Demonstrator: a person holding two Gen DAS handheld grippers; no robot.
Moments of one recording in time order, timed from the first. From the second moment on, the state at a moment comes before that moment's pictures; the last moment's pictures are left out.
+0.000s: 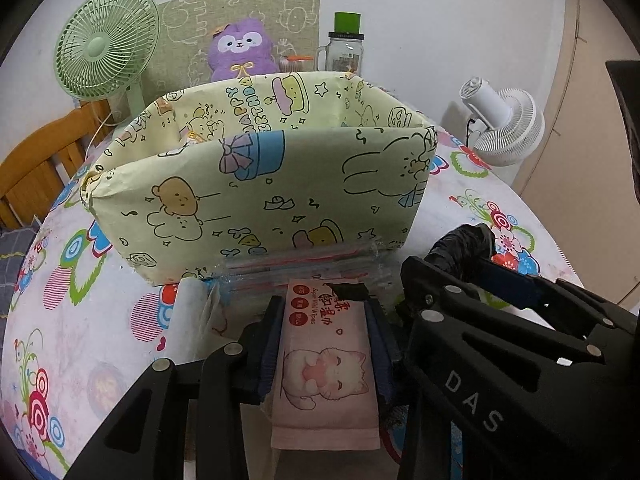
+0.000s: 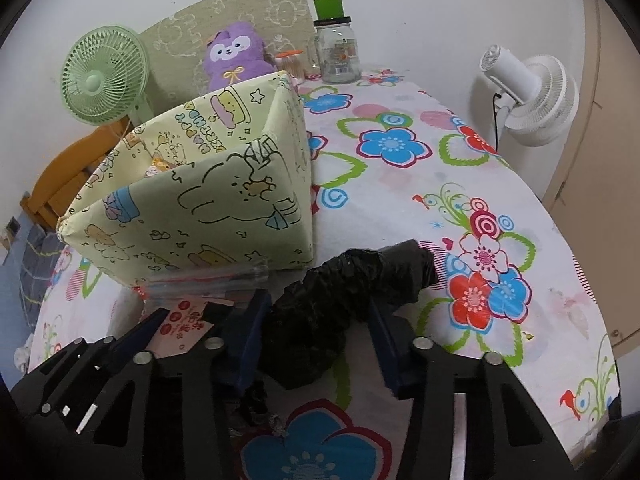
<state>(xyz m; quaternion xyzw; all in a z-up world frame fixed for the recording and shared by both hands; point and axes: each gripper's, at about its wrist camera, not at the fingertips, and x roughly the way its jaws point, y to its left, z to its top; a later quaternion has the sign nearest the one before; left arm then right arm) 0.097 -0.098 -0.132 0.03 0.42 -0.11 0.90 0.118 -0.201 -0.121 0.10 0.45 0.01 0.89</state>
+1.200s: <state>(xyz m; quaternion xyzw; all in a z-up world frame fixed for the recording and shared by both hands) 0.062 -0.077 -0.091 0.01 0.37 -0.10 0.92 0.084 -0.179 -0.067 0.09 0.39 0.02 0.92</state>
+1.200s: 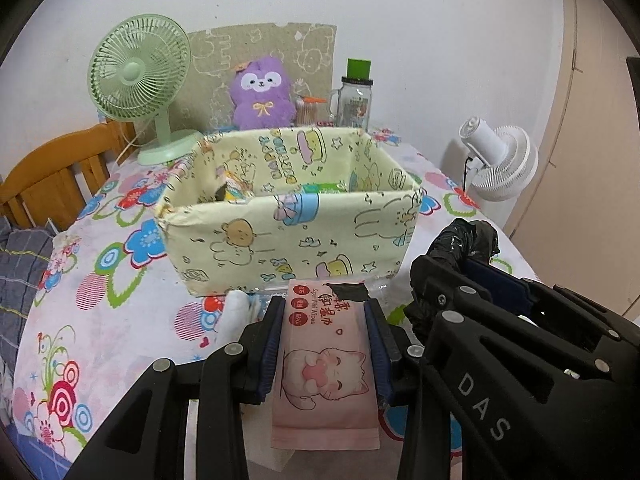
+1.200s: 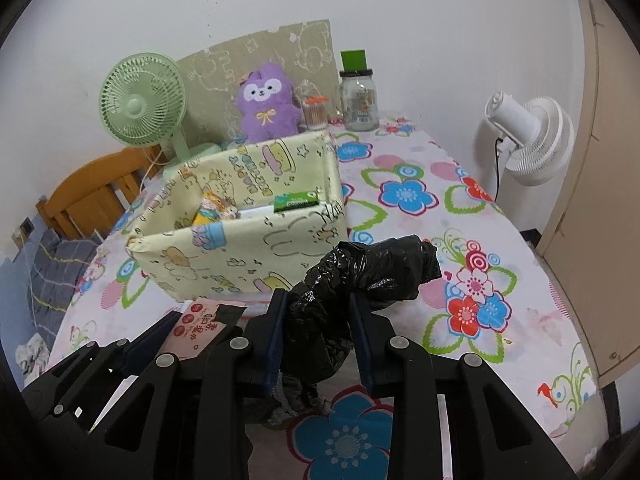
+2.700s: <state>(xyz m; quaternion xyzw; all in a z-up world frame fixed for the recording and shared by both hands) 0.059 -0.056 0.002 0.01 0.29 -0.08 0.95 0.082 -0.160 0.031 0.07 0.29 0.03 0.95</state>
